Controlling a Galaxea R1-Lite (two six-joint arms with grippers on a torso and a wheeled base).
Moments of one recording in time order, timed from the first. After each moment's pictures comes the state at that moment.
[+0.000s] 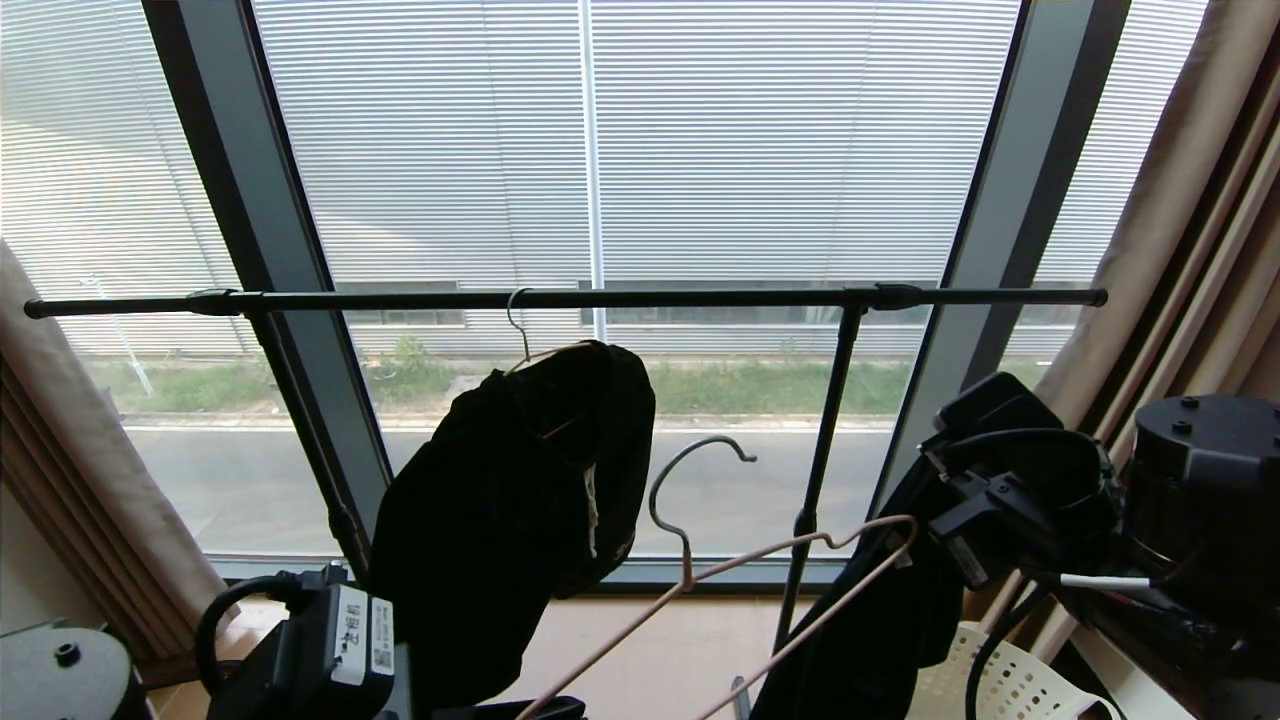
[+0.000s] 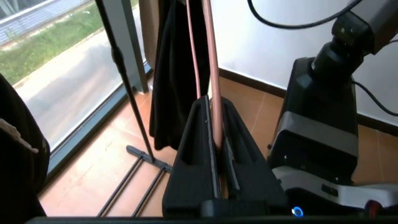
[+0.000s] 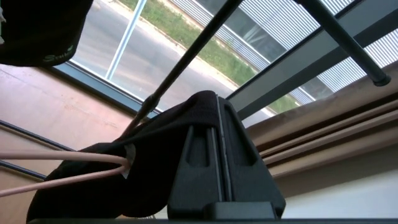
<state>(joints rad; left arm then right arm) -0.84 1.43 -0.12 -1.09 -0.30 0.01 0.65 1.50 -0.51 -0.63 -0.61 -0.37</state>
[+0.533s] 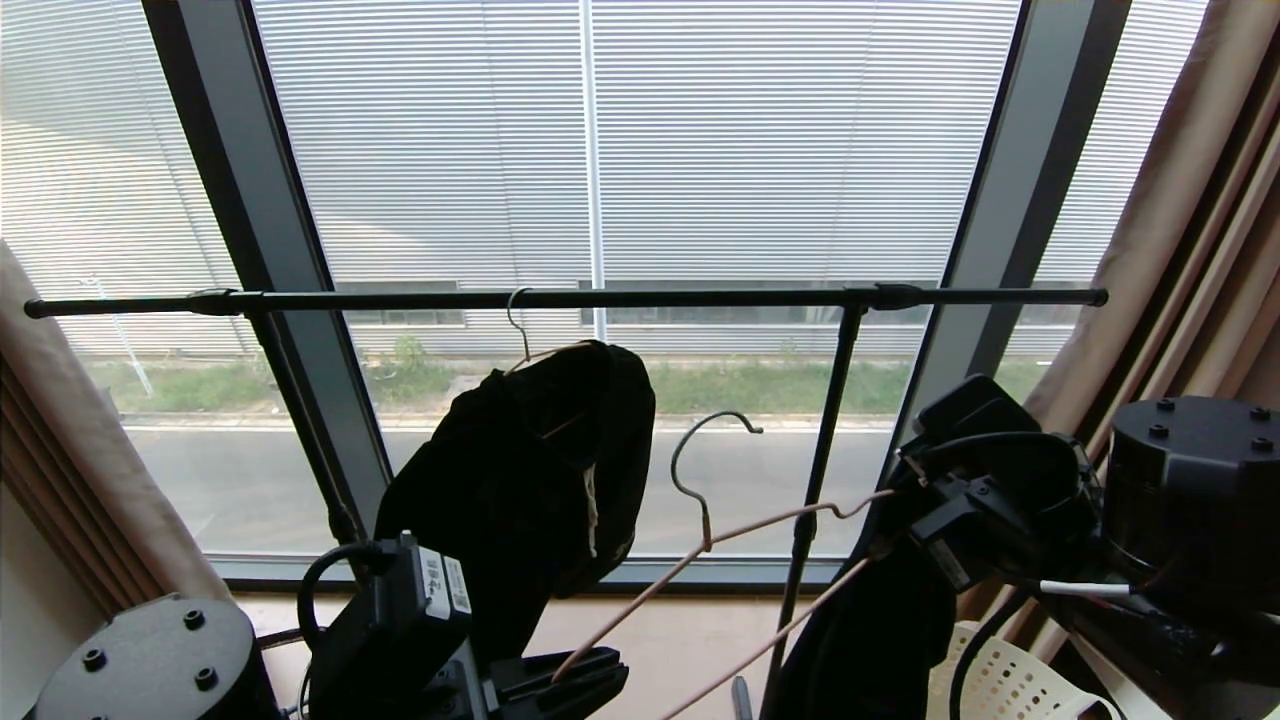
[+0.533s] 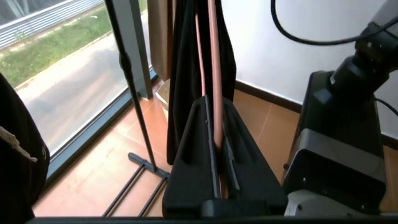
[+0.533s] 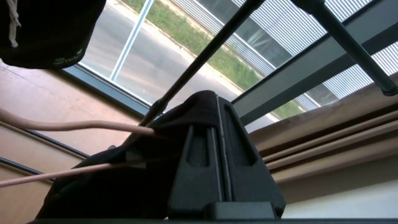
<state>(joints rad) -0.80 1.64 -0.11 -1.35 -0.29 -0.03 0.70 1.52 -0.53 -0.63 -0.62 -0.37</state>
